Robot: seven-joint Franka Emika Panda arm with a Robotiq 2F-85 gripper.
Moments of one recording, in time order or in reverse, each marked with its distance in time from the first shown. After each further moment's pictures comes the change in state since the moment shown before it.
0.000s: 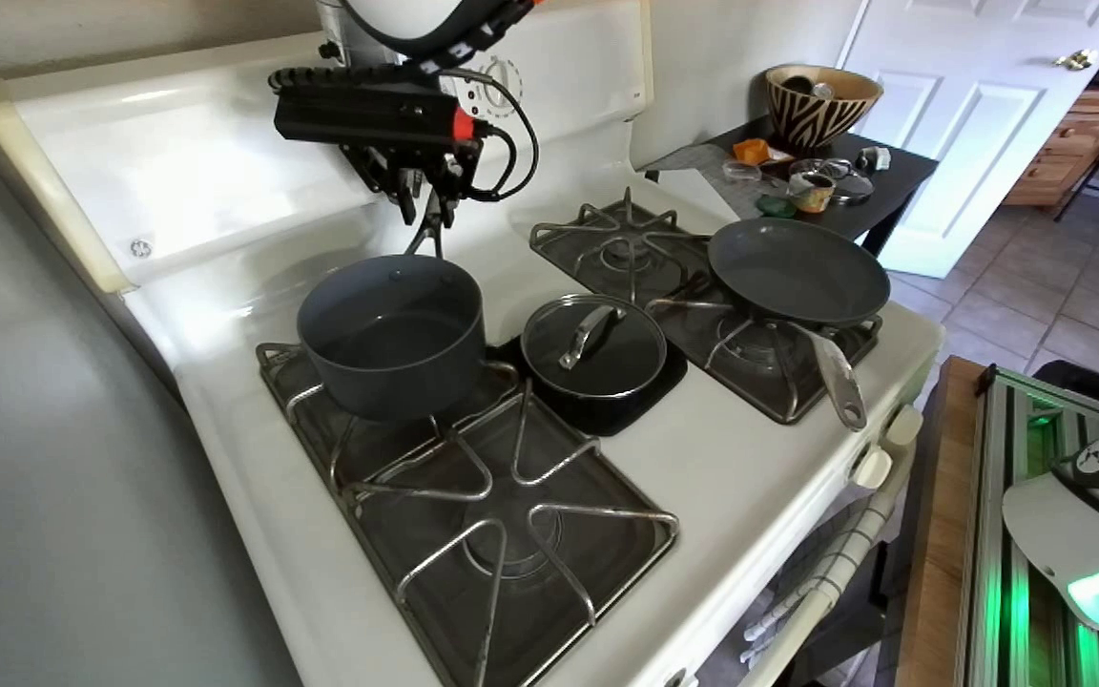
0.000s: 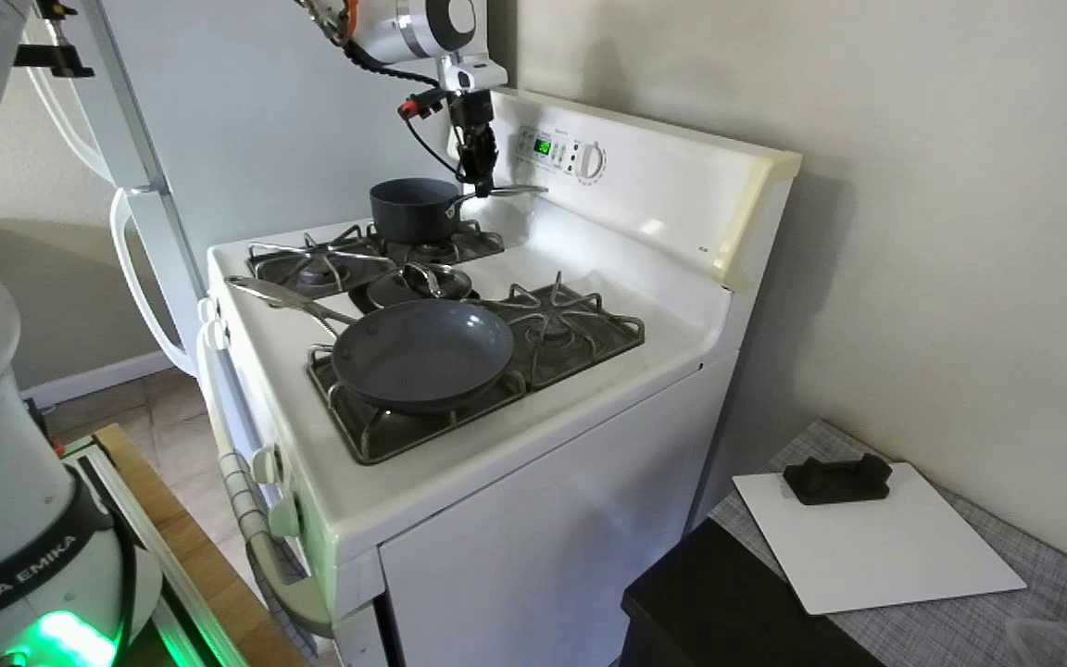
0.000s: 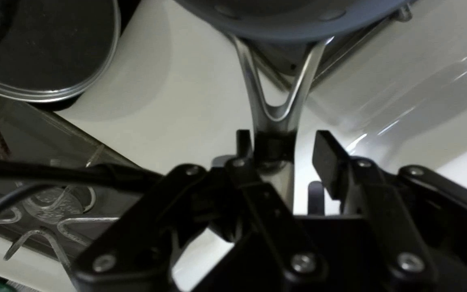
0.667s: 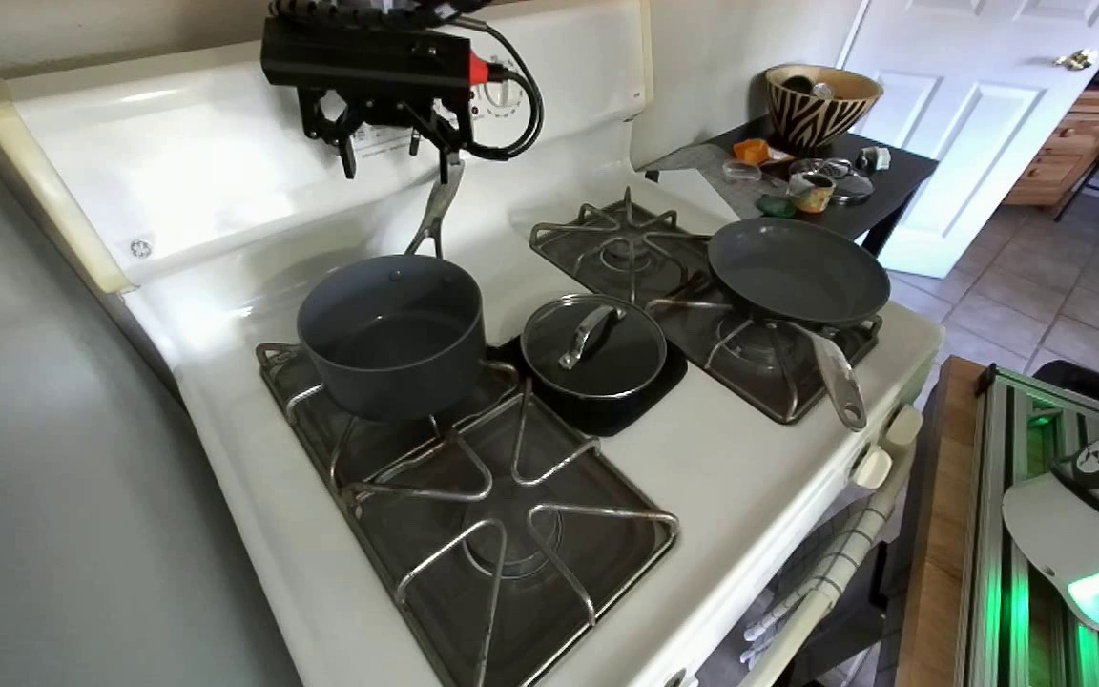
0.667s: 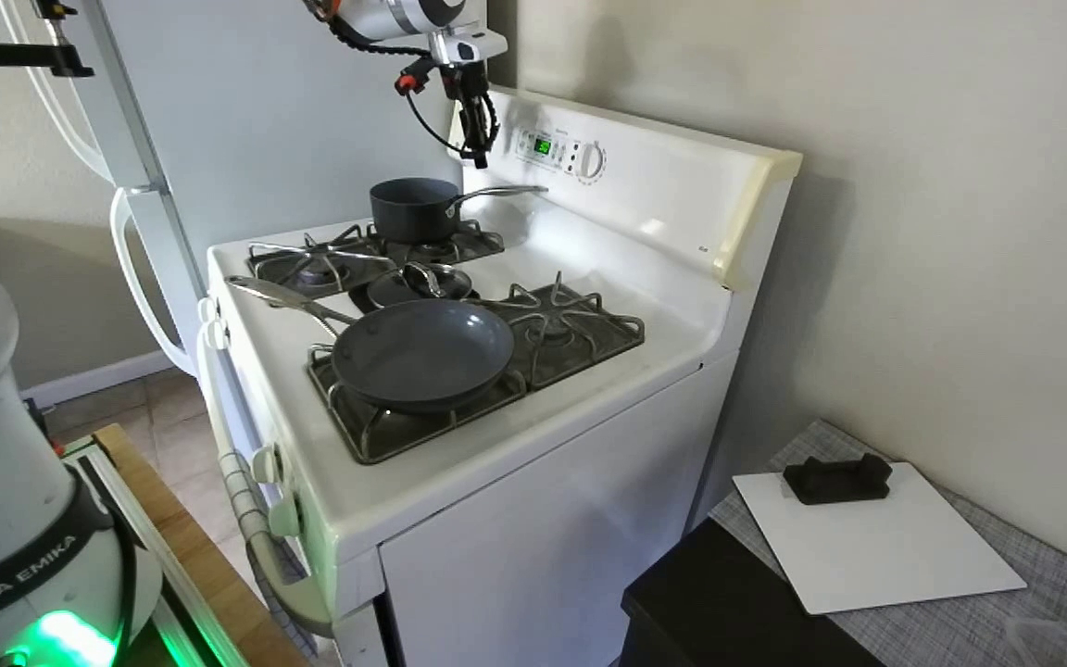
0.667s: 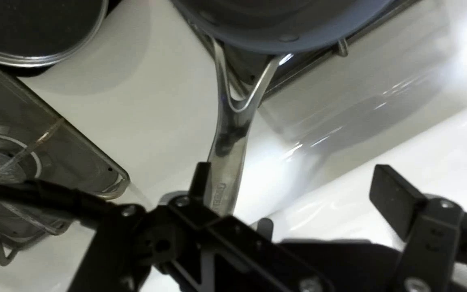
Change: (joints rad) arm -0.009 -0.082 0.029 -0.057 -0.019 0.109 -0.204
